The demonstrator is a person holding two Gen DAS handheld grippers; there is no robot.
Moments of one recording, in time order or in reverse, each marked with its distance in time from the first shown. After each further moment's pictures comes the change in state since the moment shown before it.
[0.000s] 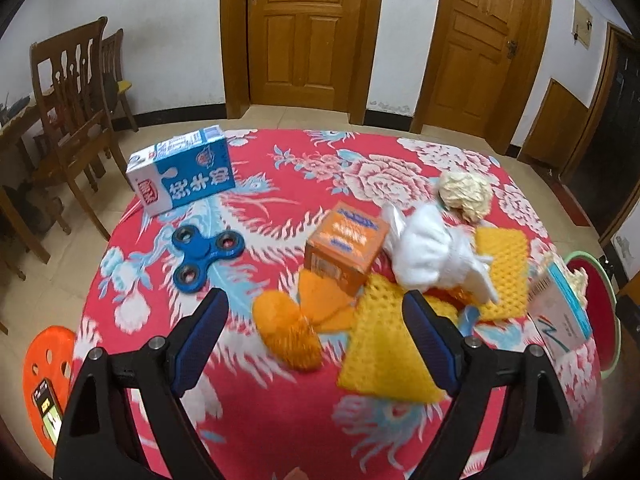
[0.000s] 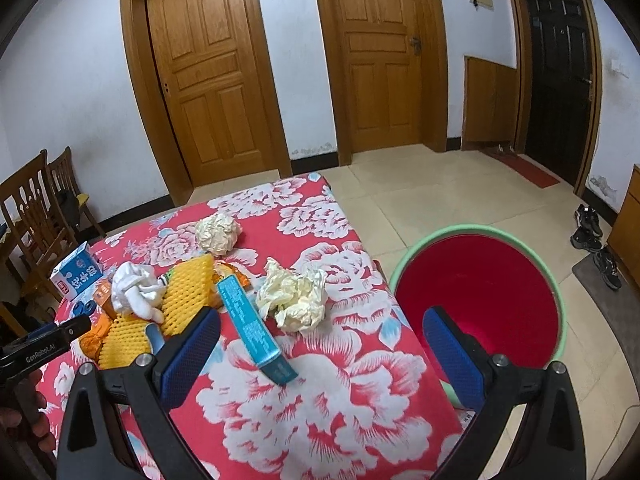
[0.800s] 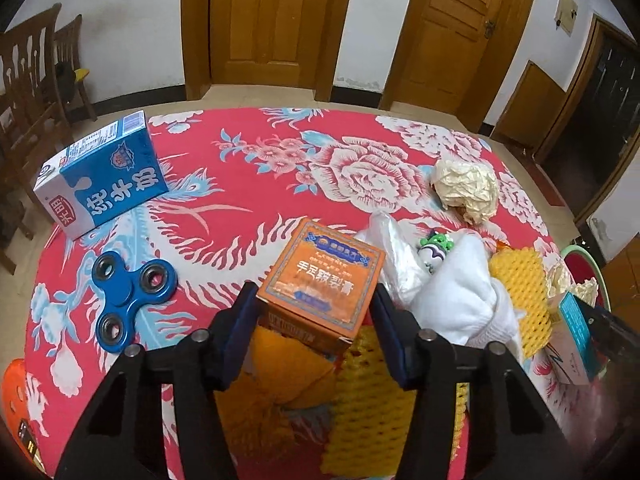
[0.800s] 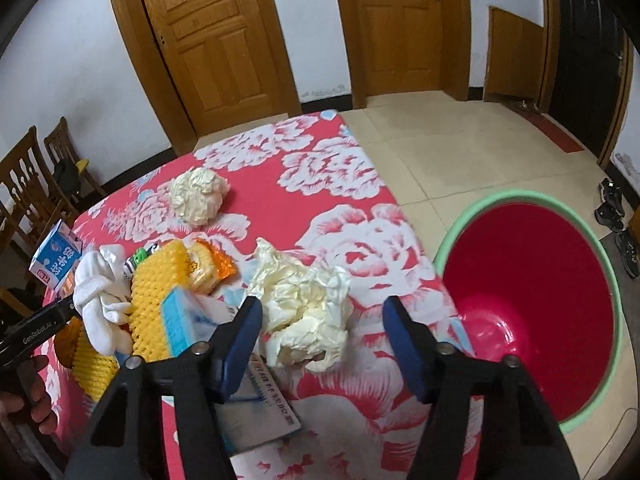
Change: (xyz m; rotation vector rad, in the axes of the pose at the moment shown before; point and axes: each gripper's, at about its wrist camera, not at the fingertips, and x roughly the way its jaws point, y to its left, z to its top) left arm 0.065 -0.008 0.023 0.031 0.091 -0.140; right arm 0.089 0.009 0.008 -0.012 0.233 0.062
